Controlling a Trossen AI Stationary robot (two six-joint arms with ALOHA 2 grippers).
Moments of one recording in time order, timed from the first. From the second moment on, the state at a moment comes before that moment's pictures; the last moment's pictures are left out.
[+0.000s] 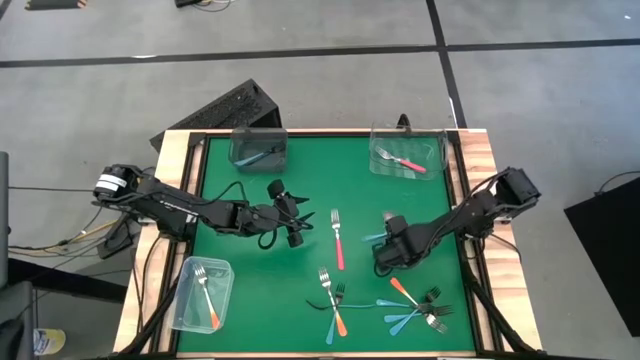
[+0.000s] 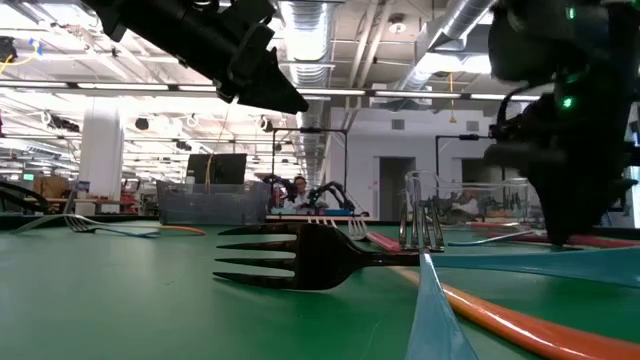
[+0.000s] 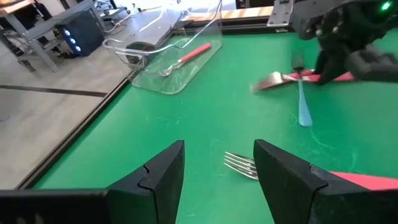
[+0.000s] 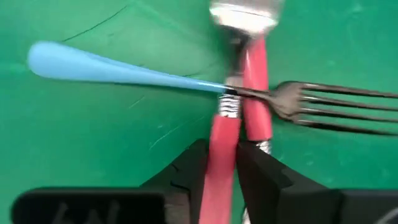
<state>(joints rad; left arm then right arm) -0.14 1.44 0.75 0.22 -0.58 -0.05 0.38 1.62 0.84 -0.85 0.28 1.61</state>
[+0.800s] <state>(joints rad) -0.14 1.44 0.75 0.16 -0.62 -0.10 0.06 1.17 0.88 -1.26 0.47 0.84</state>
